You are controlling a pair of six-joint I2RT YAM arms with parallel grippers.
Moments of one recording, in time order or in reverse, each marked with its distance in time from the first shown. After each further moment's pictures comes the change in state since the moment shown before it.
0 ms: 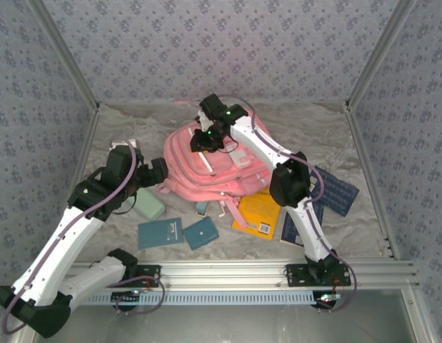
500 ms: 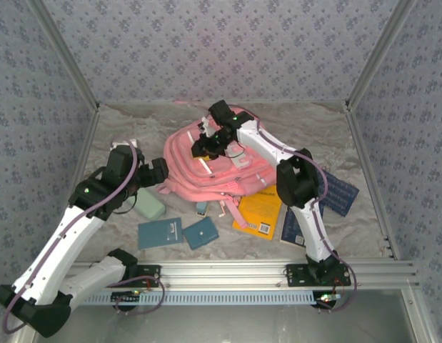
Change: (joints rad) left arm 0.000 0.005 -0.005 0.007 0.000 0.000; right arm -0.035 -0.085 -0.251 0.172 -0.257 0.002
